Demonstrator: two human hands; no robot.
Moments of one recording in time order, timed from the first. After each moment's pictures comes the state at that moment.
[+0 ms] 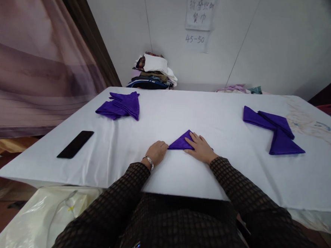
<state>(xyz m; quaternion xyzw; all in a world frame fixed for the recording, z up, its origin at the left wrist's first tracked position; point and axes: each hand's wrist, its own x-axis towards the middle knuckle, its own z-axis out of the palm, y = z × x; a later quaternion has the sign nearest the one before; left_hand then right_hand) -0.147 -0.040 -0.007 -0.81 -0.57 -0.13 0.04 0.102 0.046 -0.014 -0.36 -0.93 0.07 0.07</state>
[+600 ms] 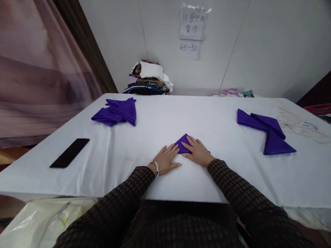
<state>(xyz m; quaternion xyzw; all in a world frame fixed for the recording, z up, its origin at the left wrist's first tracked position) -0.108 -0.040 -0.004 -0.85 -0.52 -0.05 -0.08 0.102 0.045 -0.013 -0.35 -0.93 0.07 0.07</state>
